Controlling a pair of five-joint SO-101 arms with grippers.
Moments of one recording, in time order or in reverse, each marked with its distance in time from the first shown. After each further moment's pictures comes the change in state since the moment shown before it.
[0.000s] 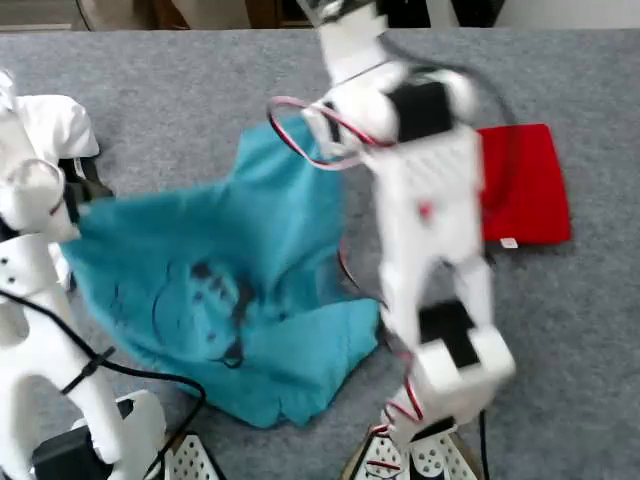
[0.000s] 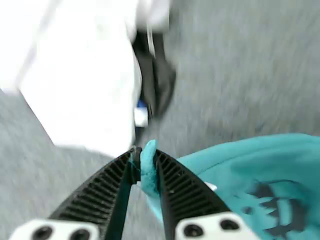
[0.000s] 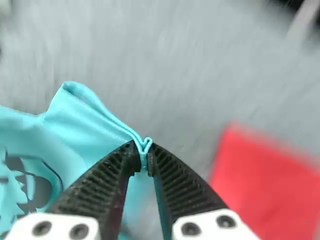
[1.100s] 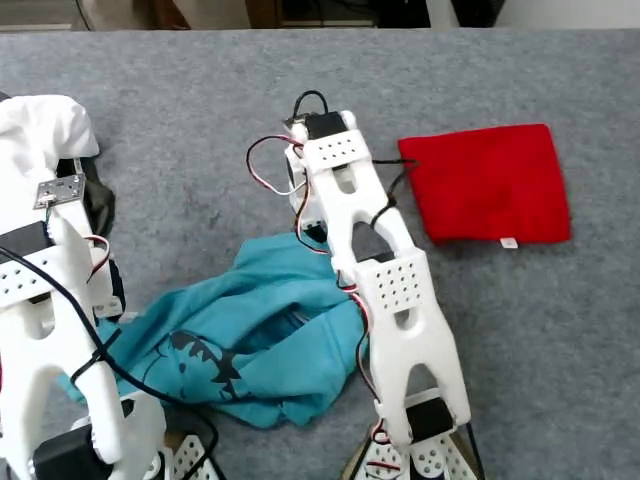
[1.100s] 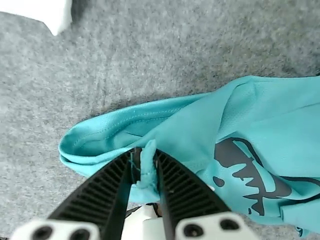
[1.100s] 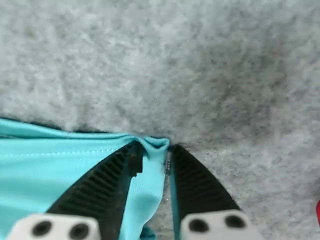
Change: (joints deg) left arm -0.3 -0.1 37.4 -0.1 0.0; right arm -3.8 53.0 4.9 1.8 -12.7
